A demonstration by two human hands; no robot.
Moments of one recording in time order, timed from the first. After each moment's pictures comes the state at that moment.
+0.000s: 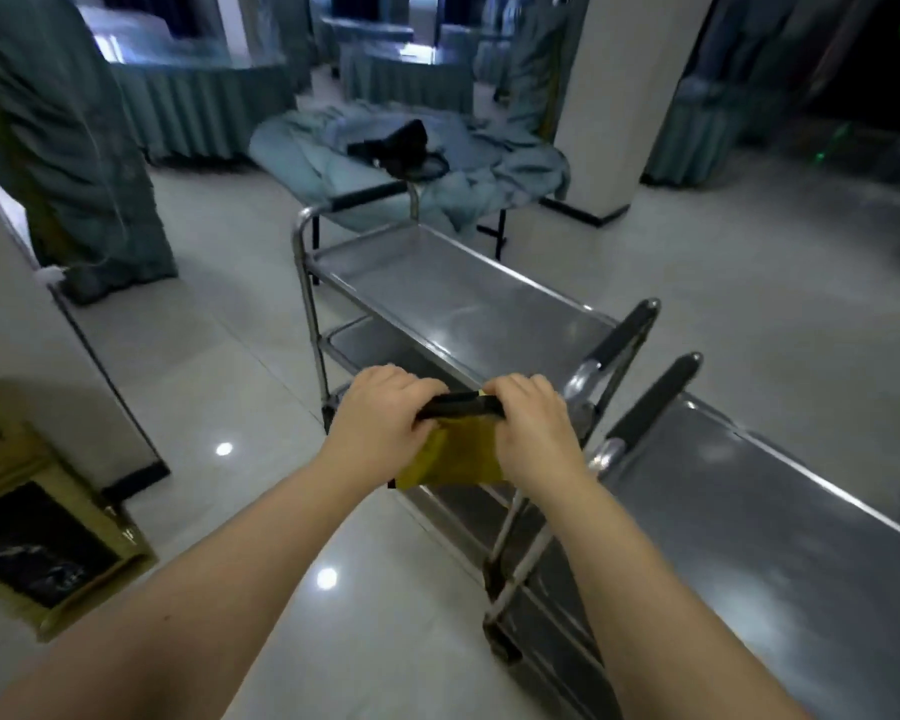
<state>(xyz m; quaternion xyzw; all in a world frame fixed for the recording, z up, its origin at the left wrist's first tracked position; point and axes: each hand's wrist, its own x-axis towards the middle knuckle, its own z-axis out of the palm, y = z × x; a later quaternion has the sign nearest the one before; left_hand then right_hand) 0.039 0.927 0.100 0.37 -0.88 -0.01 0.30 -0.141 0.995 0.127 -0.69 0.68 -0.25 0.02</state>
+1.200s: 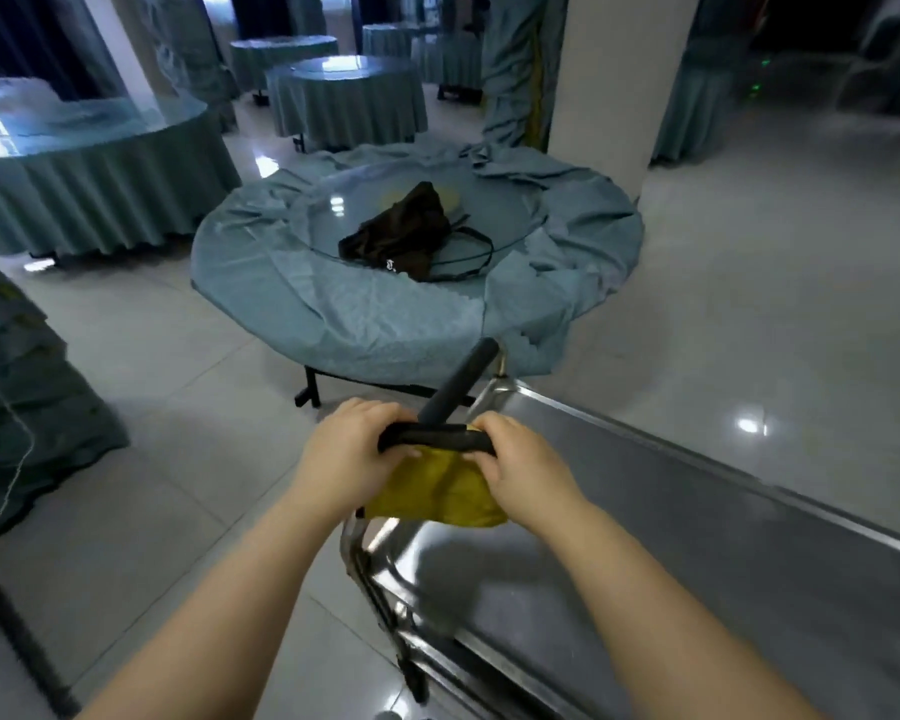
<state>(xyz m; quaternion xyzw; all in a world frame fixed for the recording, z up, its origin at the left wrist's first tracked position) 0.106 0.066 0.111 0.37 -0.90 -0.13 0.19 -0.078 0.169 0.104 -0.60 0.74 -0.24 0.15</state>
